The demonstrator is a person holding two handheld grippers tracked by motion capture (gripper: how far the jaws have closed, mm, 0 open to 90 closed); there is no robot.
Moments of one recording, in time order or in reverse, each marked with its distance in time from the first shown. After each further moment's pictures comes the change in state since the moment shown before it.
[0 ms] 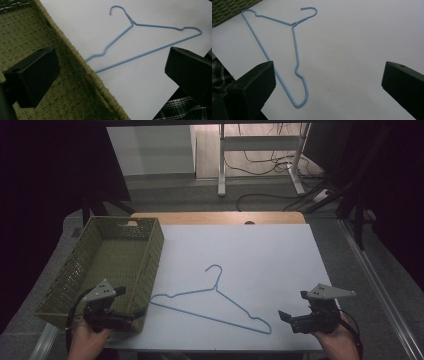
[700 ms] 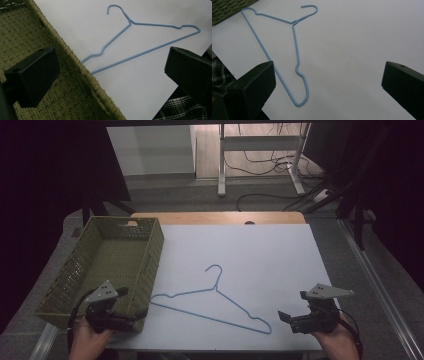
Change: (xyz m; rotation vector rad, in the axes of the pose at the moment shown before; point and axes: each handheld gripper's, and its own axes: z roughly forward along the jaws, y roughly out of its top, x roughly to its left) left arm -0.001 -0.002 0.004 -0.002 -0.012 0.013; right arm 0.001 0.001 0.001 0.014 0.001 0.003
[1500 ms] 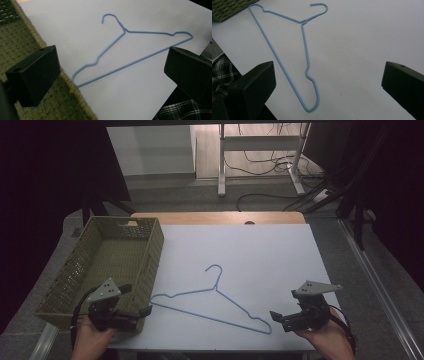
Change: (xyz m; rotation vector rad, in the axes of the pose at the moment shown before) left arm -0.013 0.015 0.000 -0.036 -0.013 0.027; right arm 0.016 0.017 0.010 0.052 0.033 -0.021
